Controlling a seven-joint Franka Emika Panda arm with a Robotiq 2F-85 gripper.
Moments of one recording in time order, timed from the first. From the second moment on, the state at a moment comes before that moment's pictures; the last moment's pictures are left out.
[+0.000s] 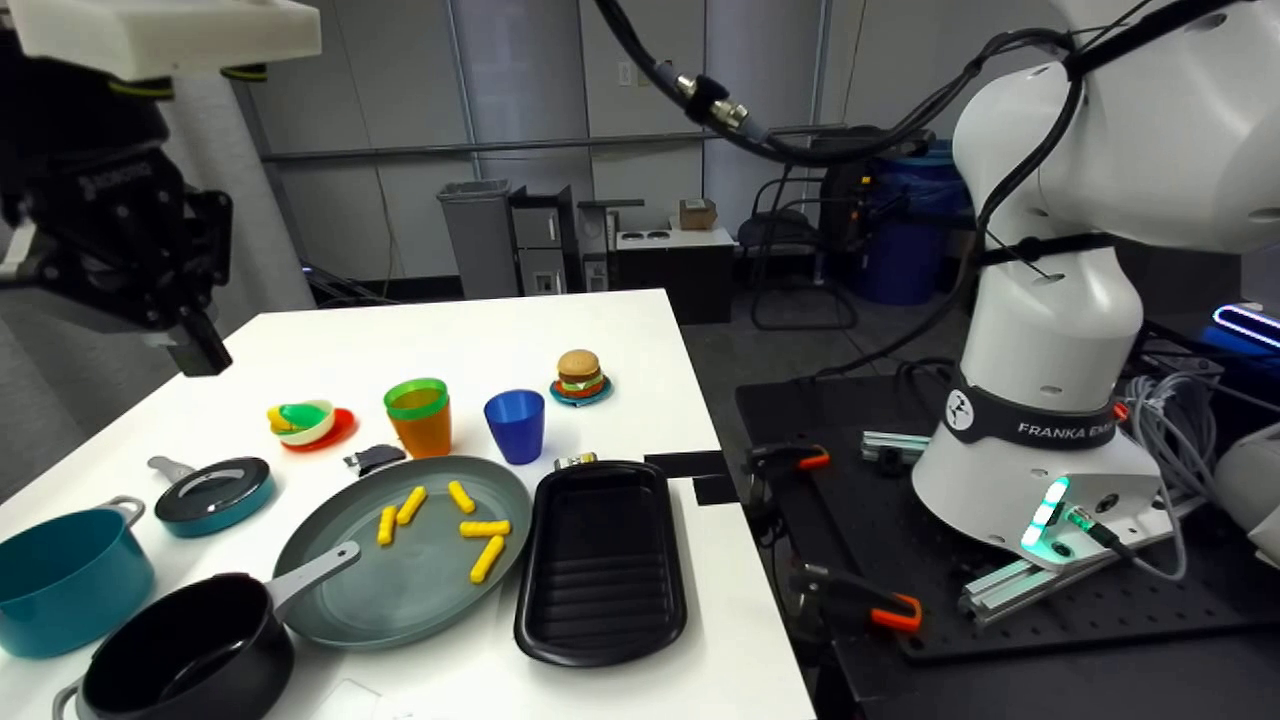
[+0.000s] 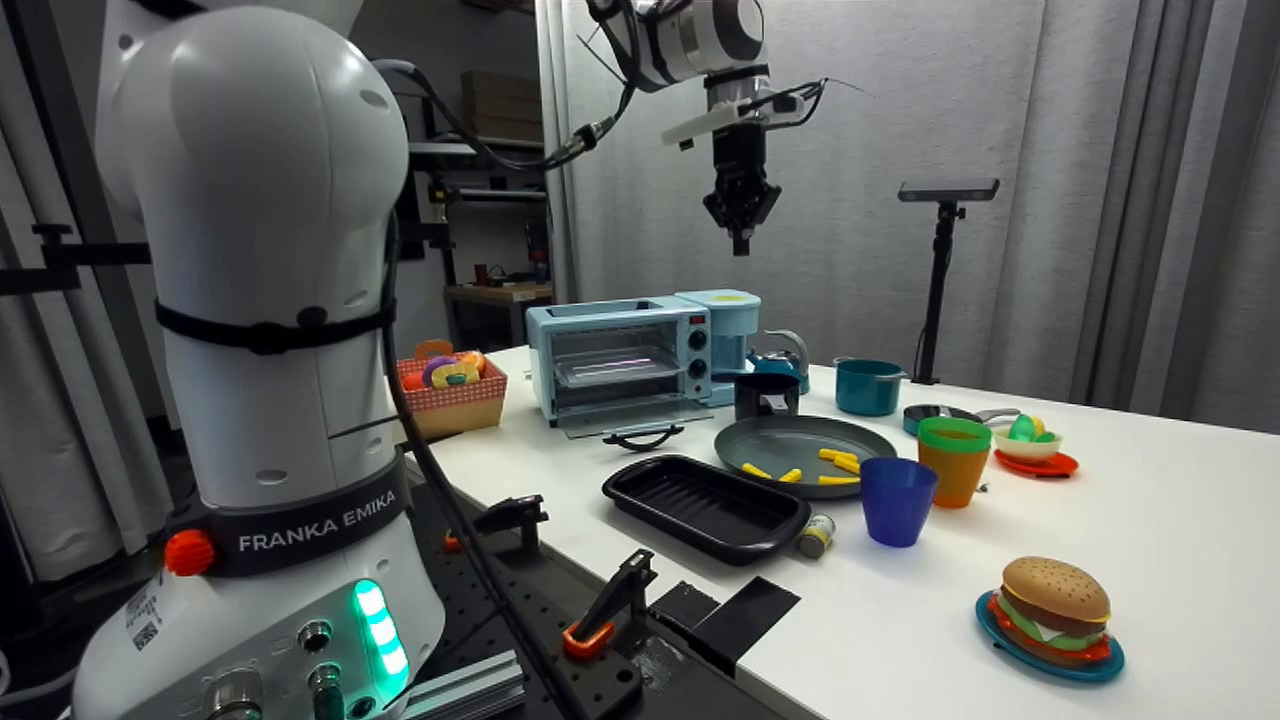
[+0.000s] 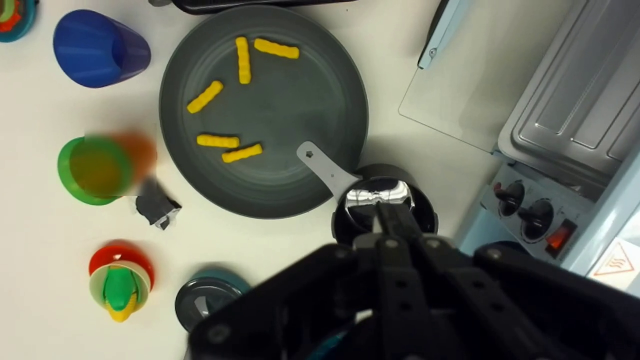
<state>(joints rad) 0.08 0.25 0.08 -1.76 -0.11 1.98 0.28</state>
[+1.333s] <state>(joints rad) 0.11 0.26 0.08 -1.99 -0.09 2.13 0.42</state>
